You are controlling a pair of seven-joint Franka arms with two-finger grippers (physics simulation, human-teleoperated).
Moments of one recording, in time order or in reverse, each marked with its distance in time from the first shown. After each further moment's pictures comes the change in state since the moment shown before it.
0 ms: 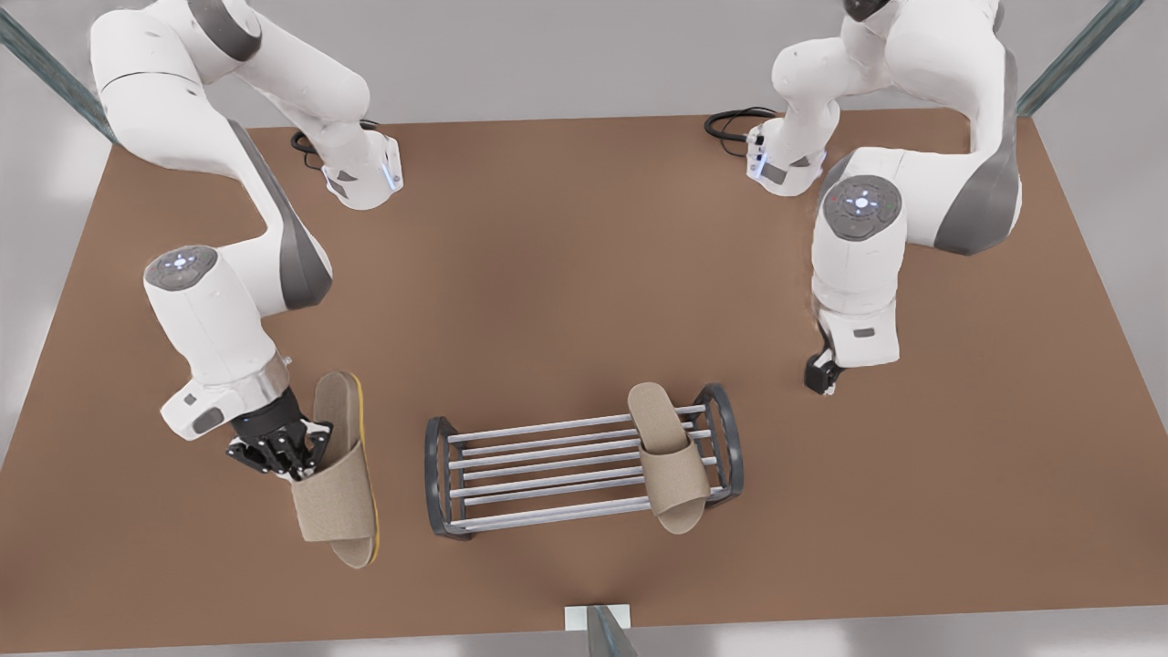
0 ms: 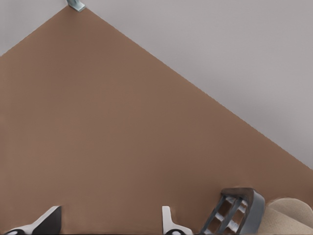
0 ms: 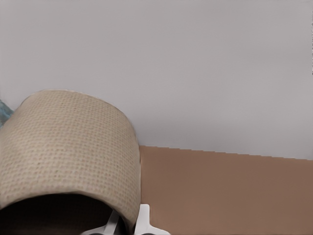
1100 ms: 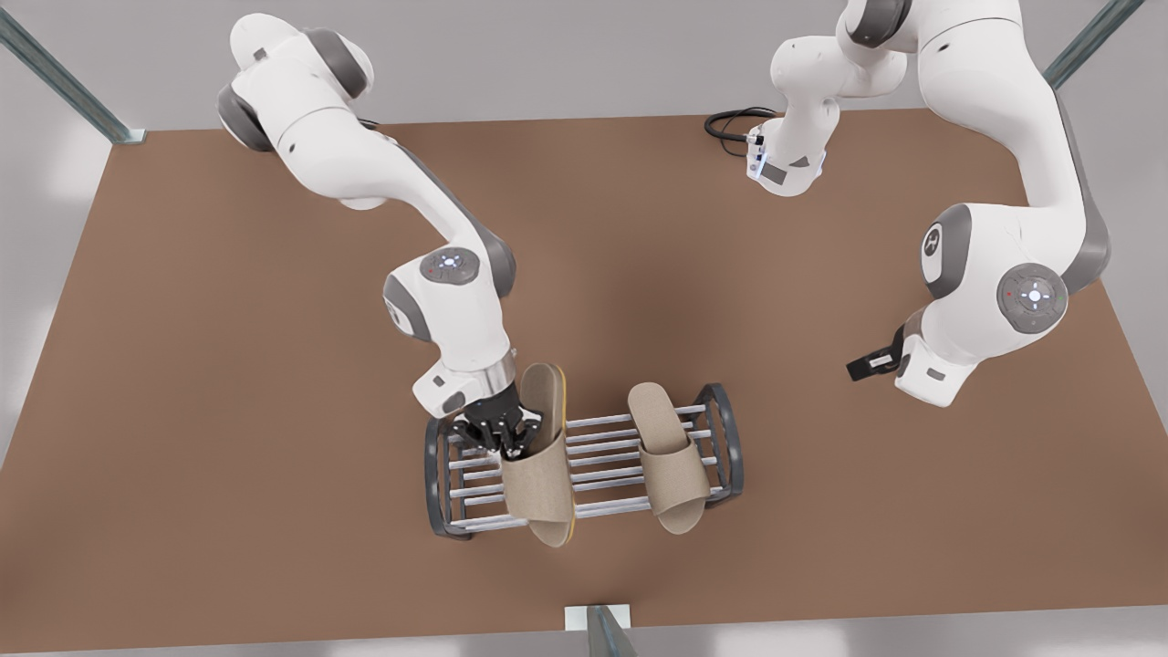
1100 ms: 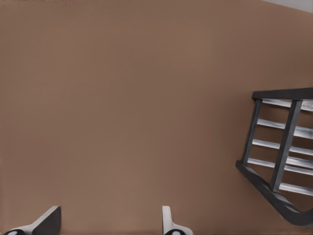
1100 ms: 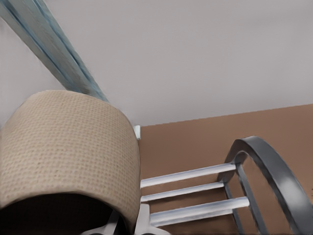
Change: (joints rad) left arm -0.170 -0.021 0.440 -0.099 -0.449 0.005 0.807; right arm 0.671 0.151 -0.407 0.161 0.004 0.019 0.515
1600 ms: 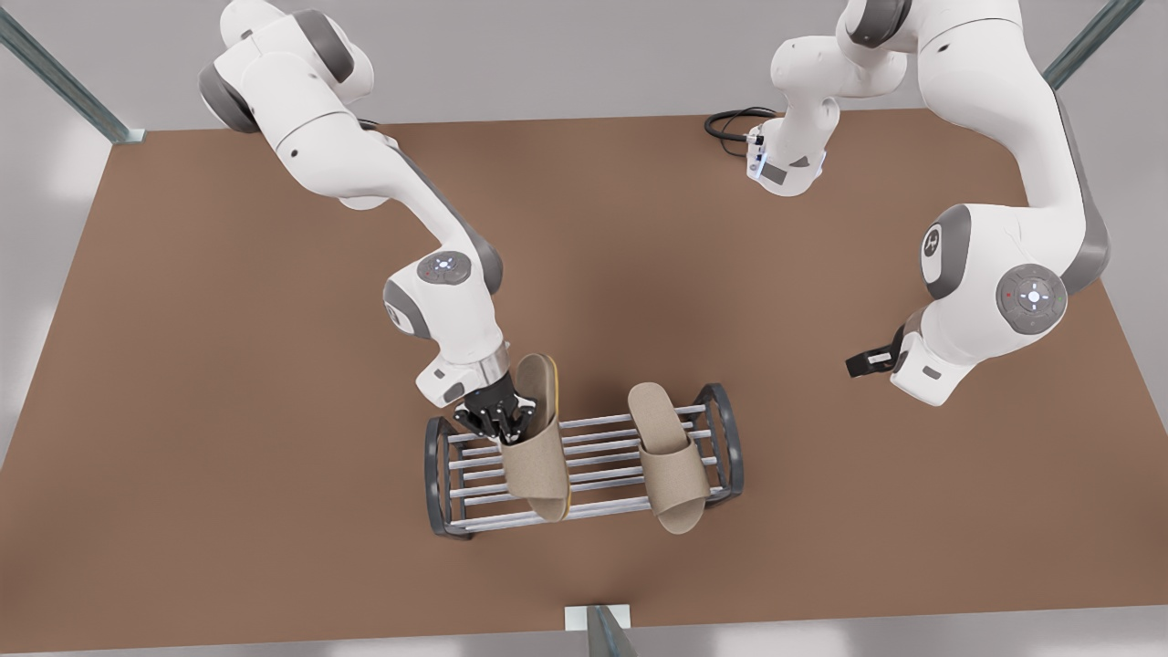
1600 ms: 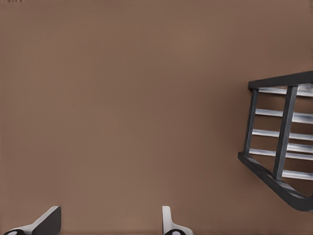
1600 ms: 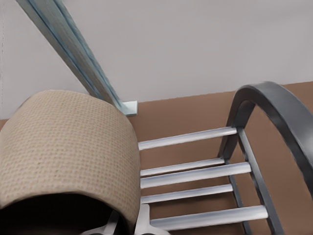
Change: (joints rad) left arm 0.000 0.001 -0.001 0.000 0.002 -0.001 0.082; right arm -0.028 -0.073 -0.012 -0.274 -0.016 0.216 0.034
